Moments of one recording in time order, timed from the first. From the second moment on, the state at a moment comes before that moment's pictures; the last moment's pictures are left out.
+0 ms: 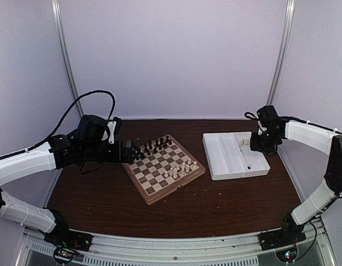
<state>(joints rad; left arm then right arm) -0.76 1.18 0.92 -0.37 -0.08 -0.54 0.20 1.49 1.09 -0.62 0.13 0.43</state>
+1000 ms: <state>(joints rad) -0.76 1.23 0.94 -0.36 -0.08 -0.53 0.19 1.48 1.02 -0.55 -0.05 0.39</state>
